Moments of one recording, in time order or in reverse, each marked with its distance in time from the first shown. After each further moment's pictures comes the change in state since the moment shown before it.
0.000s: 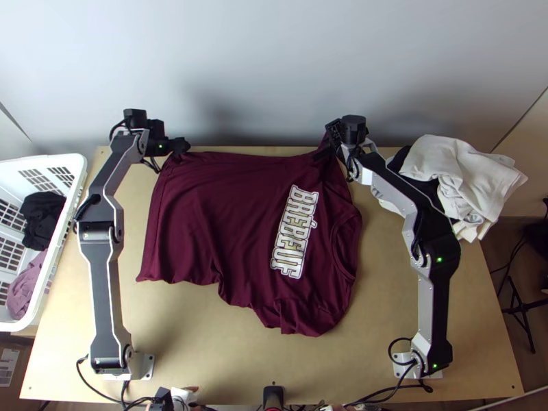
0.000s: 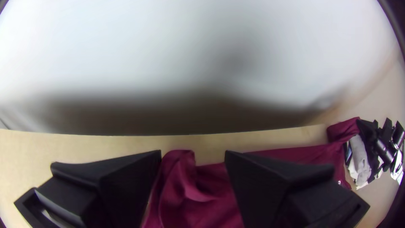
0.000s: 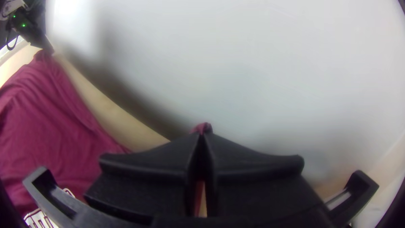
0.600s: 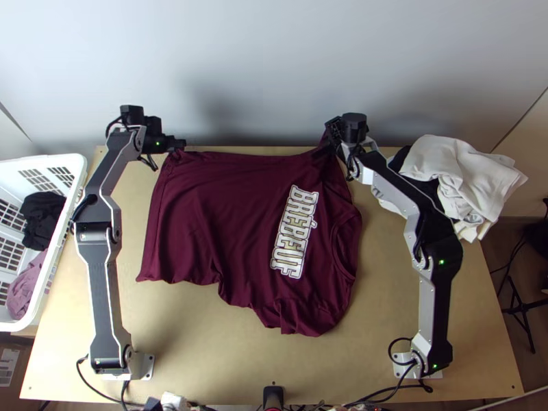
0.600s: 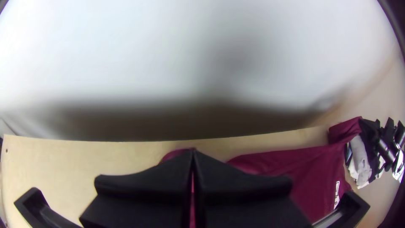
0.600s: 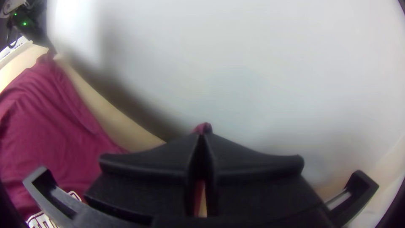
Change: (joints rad) left arm 0.003 -0.035 0.007 -0.033 -0.019 0.014; right arm 0.005 -0.027 -0.002 -0.006 0.000 -0.004
